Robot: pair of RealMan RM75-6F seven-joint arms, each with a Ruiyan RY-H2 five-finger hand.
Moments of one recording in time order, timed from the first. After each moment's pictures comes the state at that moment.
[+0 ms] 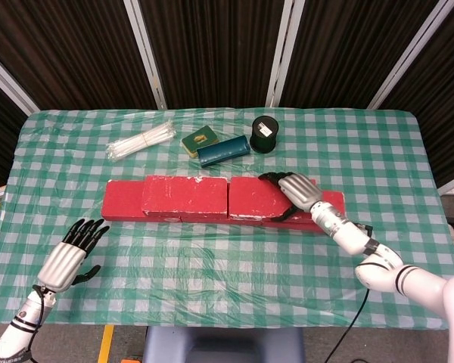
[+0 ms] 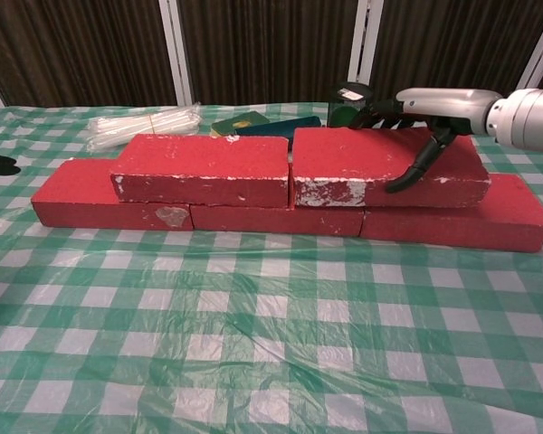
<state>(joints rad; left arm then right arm) -0.32 -1.41 0.07 -1.16 1.69 1.43 -0.13 0.87 -1.45 0.12 -1.09 -1.53 0.75 0.49</state>
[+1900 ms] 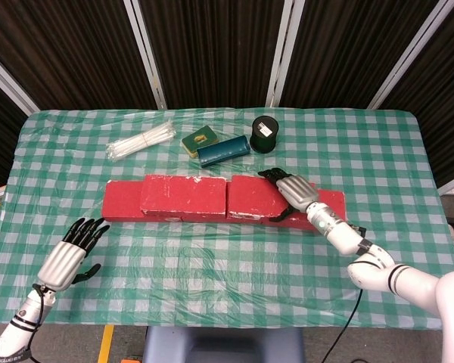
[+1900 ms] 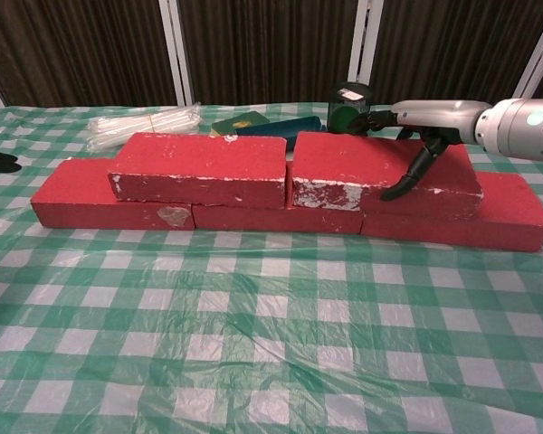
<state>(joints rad) -0.32 -1.41 0.06 -1.15 1.70 1.43 -0.15 0.90 -1.46 0.12 -1.12 -1.38 0.67 0.36</state>
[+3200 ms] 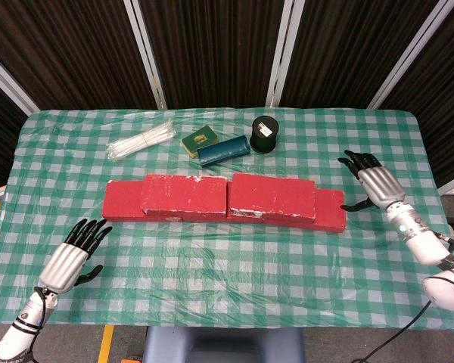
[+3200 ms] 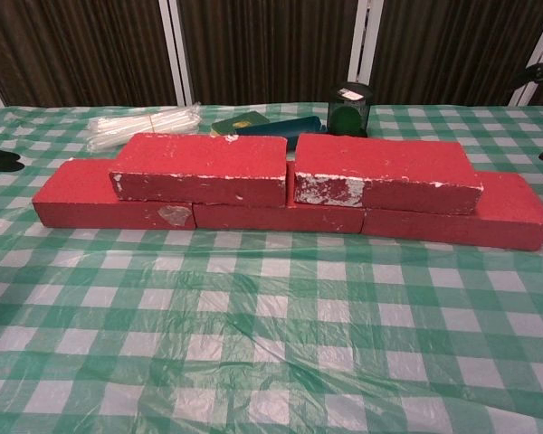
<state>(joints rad) -0.31 -1.42 0.06 -1.17 1.71 1.45 -0.11 0.67 -1.26 0.03 -1.01 -1.47 0.89 0.46</state>
